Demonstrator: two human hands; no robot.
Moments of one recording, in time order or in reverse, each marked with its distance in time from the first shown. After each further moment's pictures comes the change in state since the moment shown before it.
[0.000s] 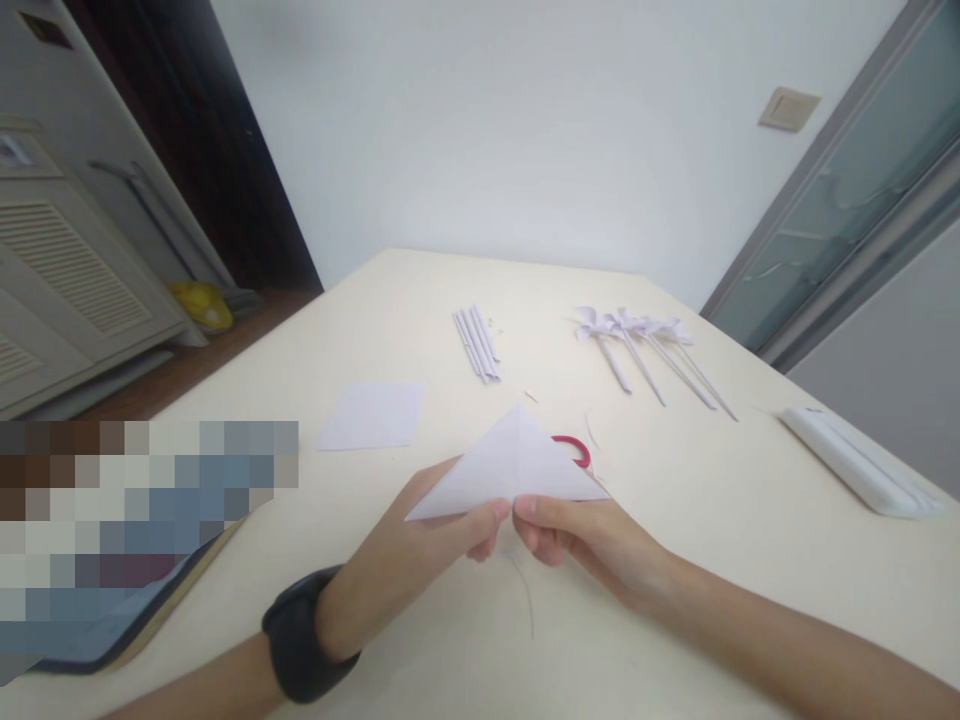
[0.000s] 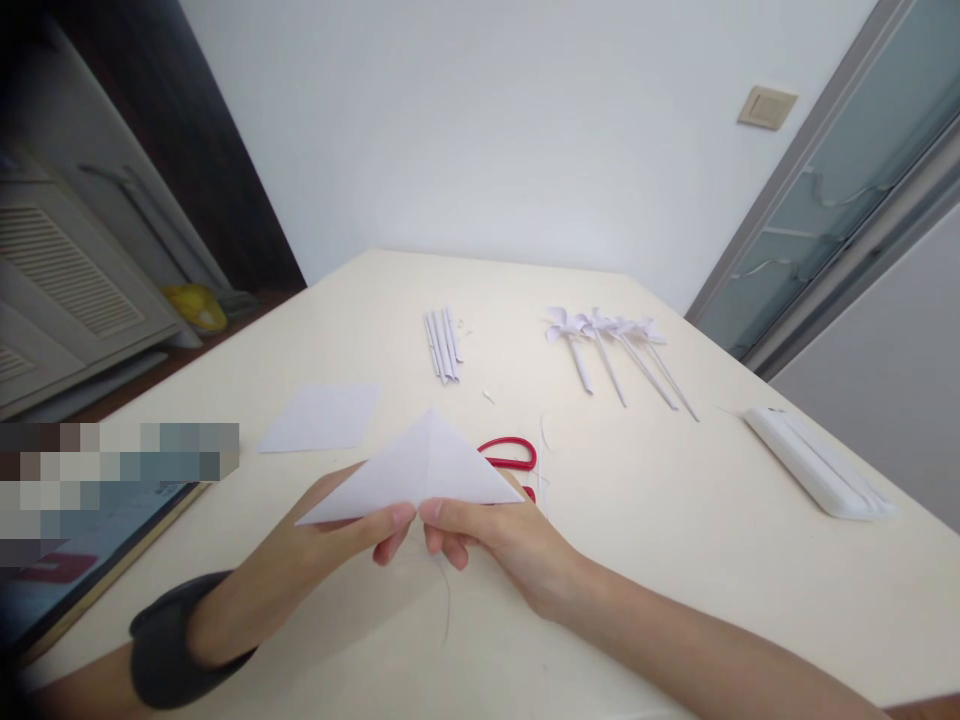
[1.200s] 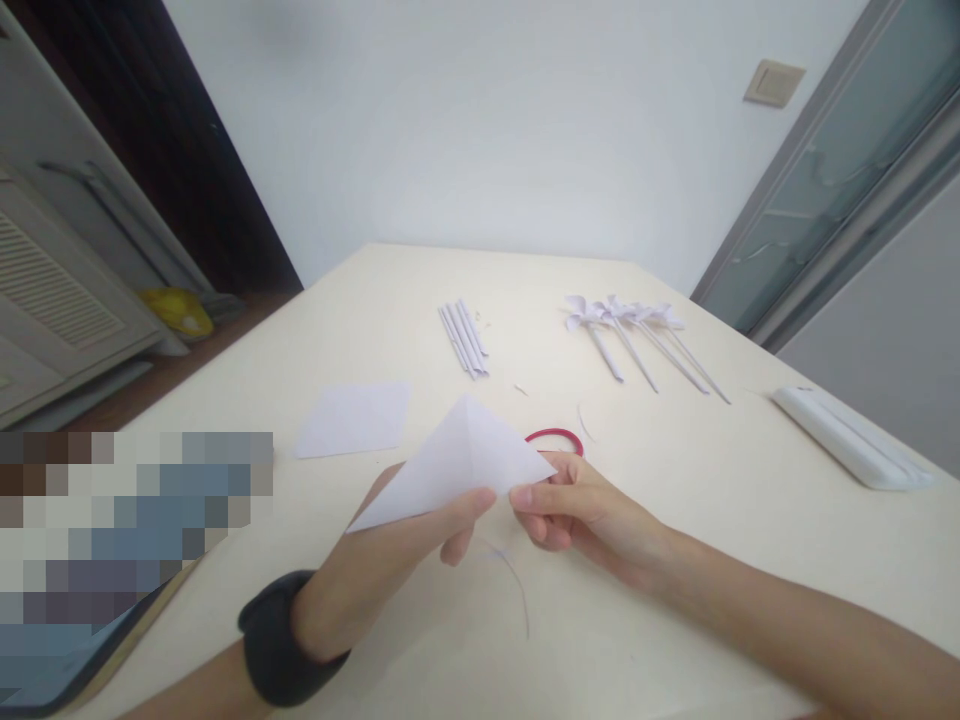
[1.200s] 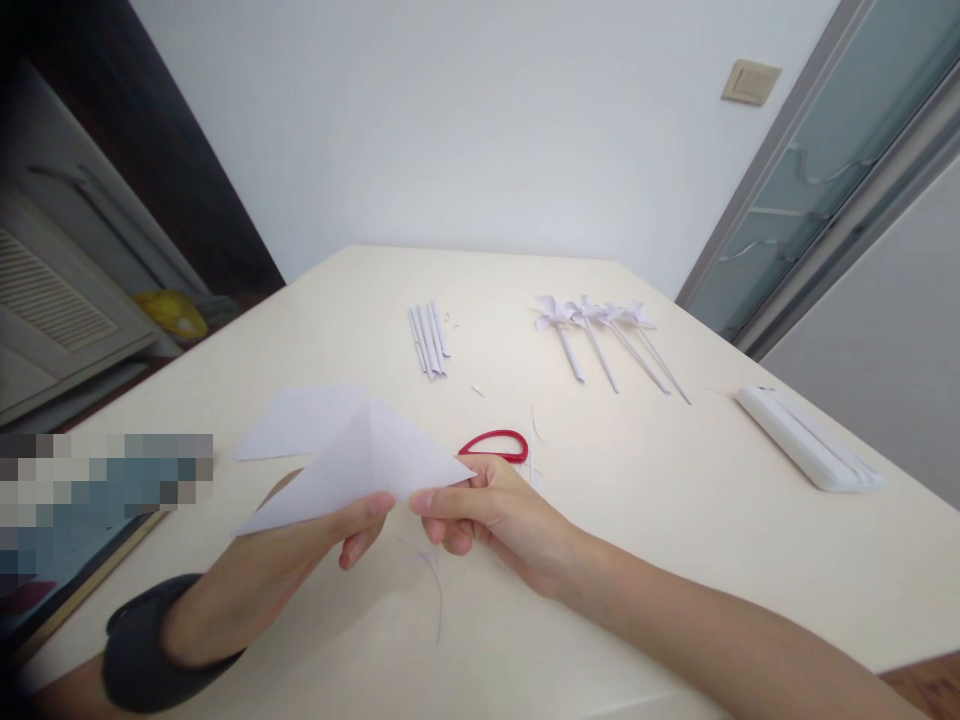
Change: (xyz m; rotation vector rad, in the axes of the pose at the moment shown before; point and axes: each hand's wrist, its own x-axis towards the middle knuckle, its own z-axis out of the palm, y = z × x) left_hand 0.001 -0.028 -0.005 0.189 0.020 -0.079; right_hand 0.007 -0.001 -0.009 0.219 -0.124 -0.054
